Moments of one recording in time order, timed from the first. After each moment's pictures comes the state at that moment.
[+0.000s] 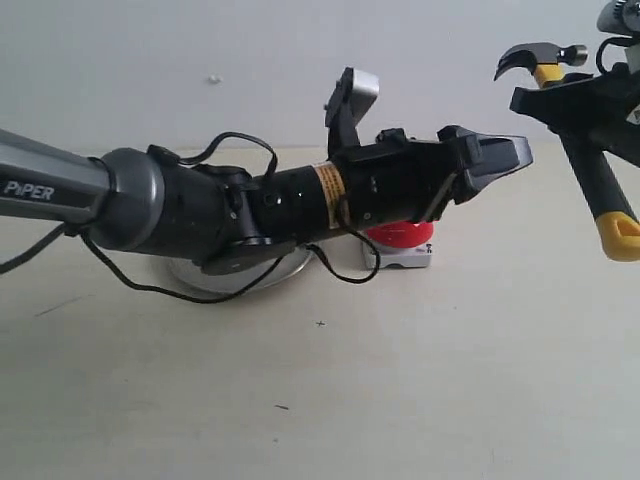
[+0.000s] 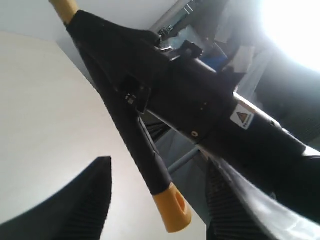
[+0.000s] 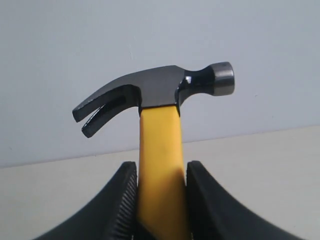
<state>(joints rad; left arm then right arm) -0.78 2.11 -1.27 0.69 -0.91 -1.35 -0.04 1.63 -0.79 0.11 -0.49 0.10</state>
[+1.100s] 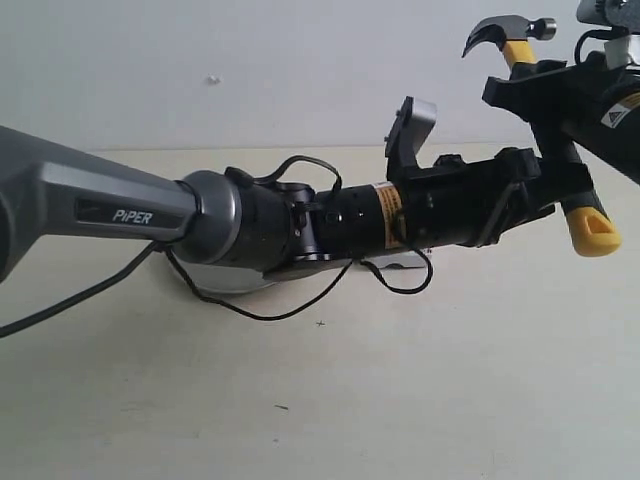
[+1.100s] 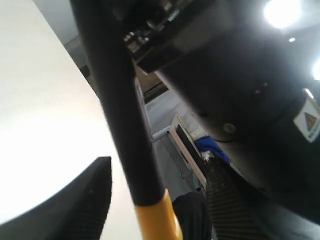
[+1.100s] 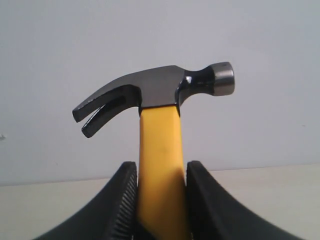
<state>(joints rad) -0.83 2.25 -1.45 0.76 -0.91 -1.57 0.04 1.63 -0.77 0.06 -0.62 0.16</state>
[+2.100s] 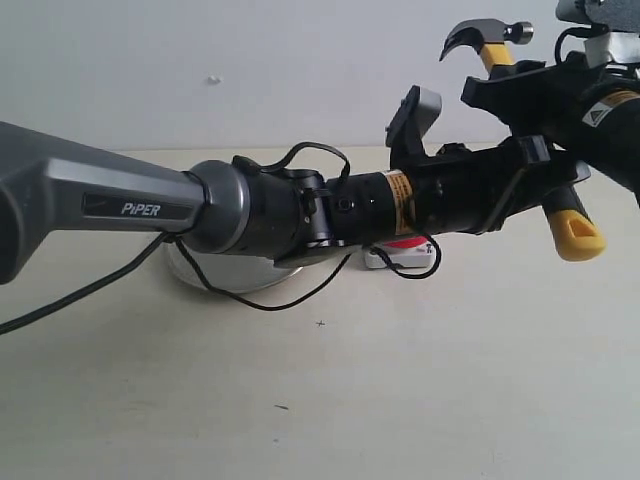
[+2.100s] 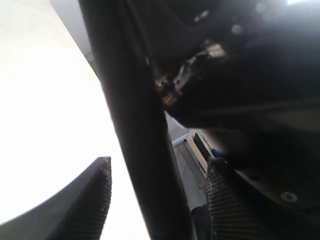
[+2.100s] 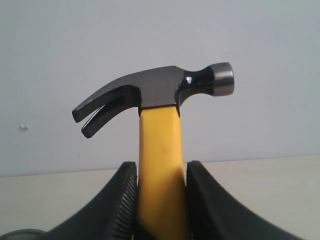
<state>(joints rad) -0.83 2.26 -1.51 0.76 -0.80 -1.59 0.10 1.60 -0.77 0.11 -0.58 0.14</state>
